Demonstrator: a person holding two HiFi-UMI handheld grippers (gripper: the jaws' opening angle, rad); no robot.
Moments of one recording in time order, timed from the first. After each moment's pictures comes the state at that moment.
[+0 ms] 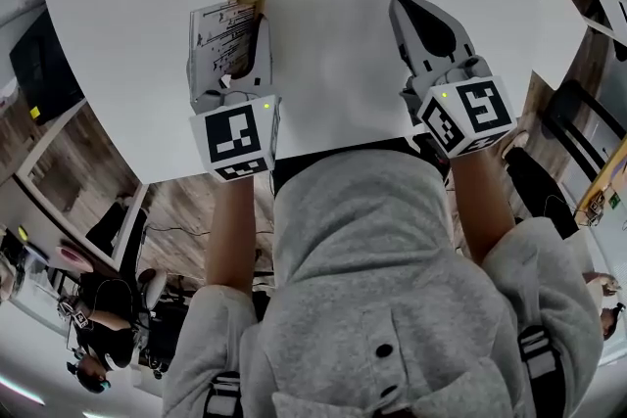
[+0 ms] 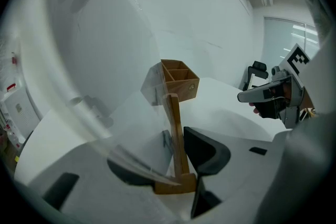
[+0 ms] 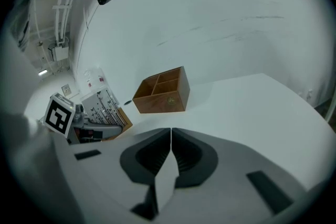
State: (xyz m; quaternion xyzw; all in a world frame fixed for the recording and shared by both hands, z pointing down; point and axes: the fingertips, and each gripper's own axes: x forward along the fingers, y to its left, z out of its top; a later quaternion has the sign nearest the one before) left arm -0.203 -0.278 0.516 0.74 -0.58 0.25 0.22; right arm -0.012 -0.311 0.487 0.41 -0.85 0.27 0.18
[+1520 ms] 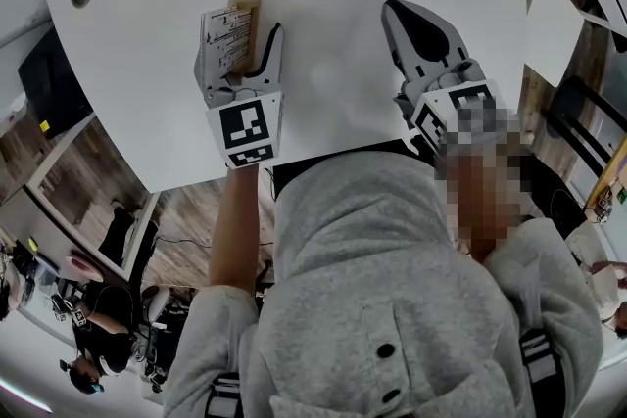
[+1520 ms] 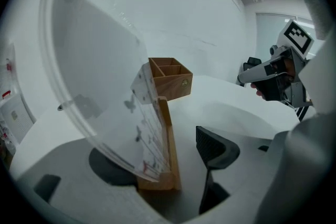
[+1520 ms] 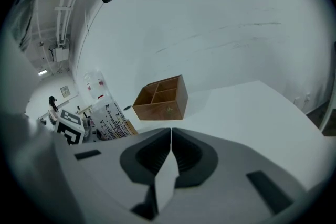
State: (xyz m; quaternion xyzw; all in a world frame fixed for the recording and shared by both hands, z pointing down) left arm -0.180 -0.284 0.534 0.76 -0.57 0.25 0.18; right arm 0.001 -0.313 0.466 0.42 -0.86 0.25 0.16
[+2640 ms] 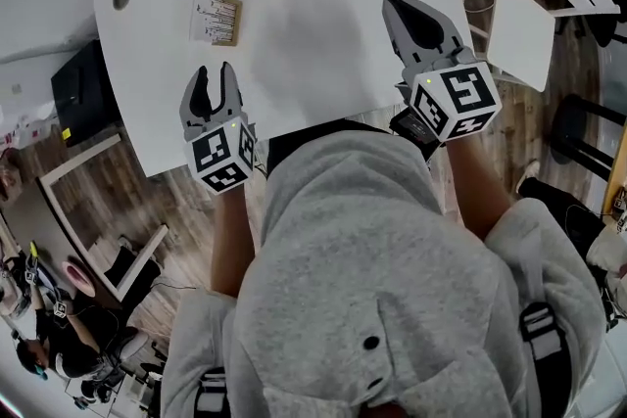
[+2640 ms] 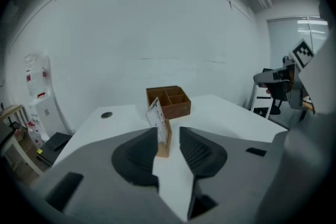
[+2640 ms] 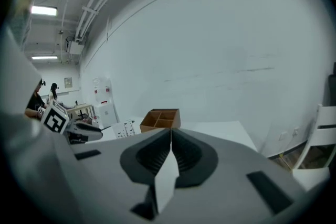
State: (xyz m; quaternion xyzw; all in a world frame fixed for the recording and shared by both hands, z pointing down) left arm -0.194 -0.183 0.424 0.70 -0.67 0.20 0.16; right arm 0.086 -0.257 0.349 0.45 -0.88 0.13 0.11
